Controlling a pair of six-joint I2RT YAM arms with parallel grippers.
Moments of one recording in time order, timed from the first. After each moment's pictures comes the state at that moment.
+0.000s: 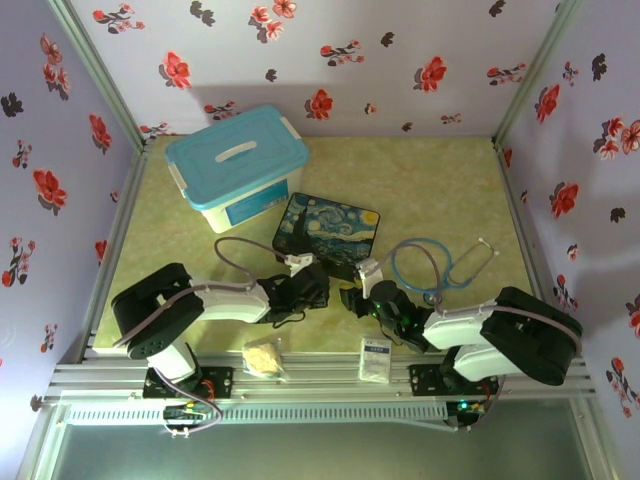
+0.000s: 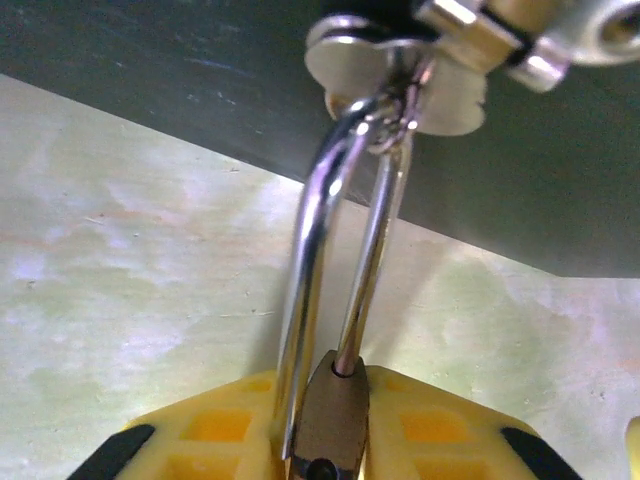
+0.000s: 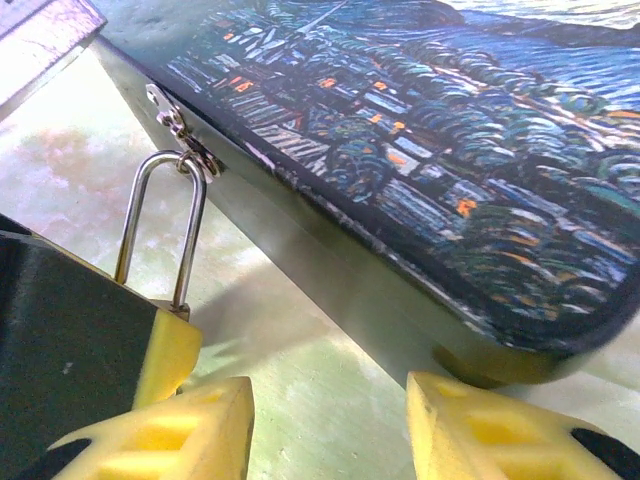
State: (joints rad) left arm -1.09 1.63 0.70 0.01 -0.25 -1.02; right arm 0.96 1.33 0.18 0.66 0.24 0.33
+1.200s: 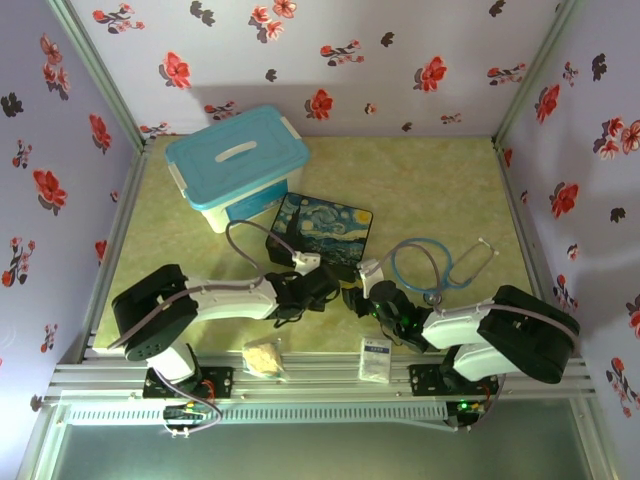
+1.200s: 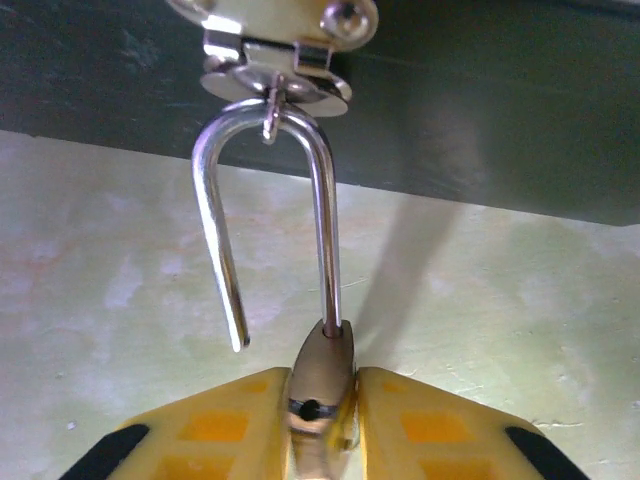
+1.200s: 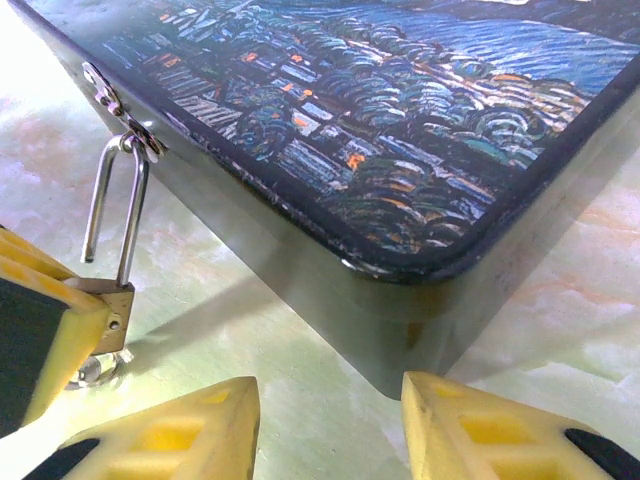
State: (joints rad) left arm -1.15 1.63 0.86 -0.34 -0.41 -0.88; right arm 0.96 1.35 0.18 0.67 0.27 0.33
